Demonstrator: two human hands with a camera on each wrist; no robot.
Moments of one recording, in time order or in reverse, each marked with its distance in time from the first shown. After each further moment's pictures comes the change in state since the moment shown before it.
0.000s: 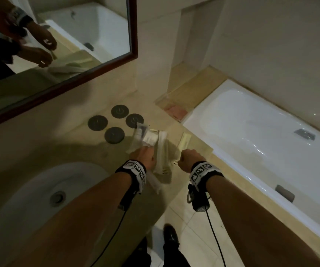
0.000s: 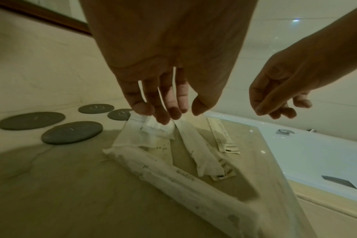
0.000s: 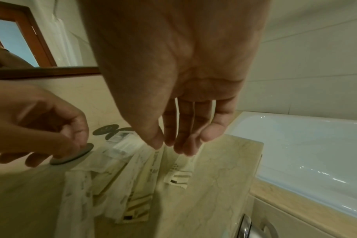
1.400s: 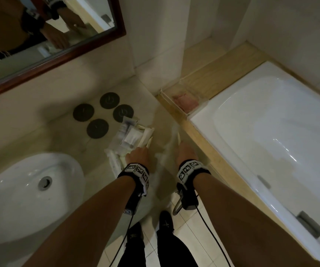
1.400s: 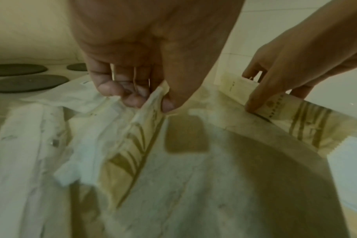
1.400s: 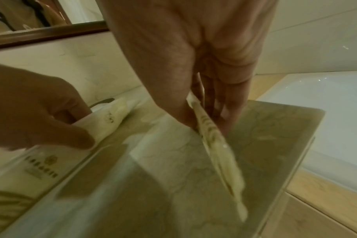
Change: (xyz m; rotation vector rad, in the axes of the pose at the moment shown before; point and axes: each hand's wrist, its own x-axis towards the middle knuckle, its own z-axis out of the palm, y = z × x) left_hand 0.100 0.080 0.049 0.016 -0.034 -0.516; right_hand 0.121 0.064 -0.007 0.248 -0.028 -0.031
